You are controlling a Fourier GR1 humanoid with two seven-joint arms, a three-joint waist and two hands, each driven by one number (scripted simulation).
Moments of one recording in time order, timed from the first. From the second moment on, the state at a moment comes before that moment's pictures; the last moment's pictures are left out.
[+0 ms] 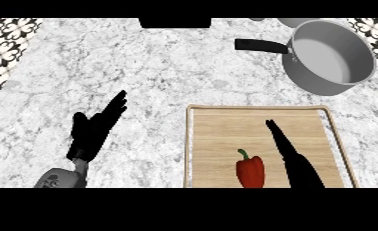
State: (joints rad) left arm -0.09 0.29 -0.23 -1.34 0.19 -0.02 0.09; right arm 0.20 -0.33 0.50 -1.99 0.49 -0.18 0.63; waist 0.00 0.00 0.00
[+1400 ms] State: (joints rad) left arm -0.09 0.21 -0.16 -1.37 0.09 -0.07 0.15; right arm 0.25 -0.17 0.33 -1.60 0.12 -0.11 -0.02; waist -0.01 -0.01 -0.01
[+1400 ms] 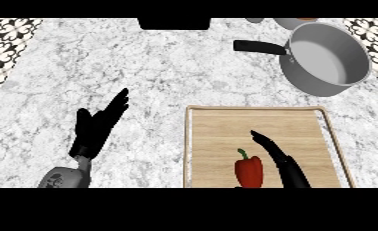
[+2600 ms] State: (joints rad) left arm -0.06 0.20 -0.13 -1.36 0.08 -0.08 0.12; right arm 0.33 0.00 -0.03 -1.49 -0.06 -0.57 -0.47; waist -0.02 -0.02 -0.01
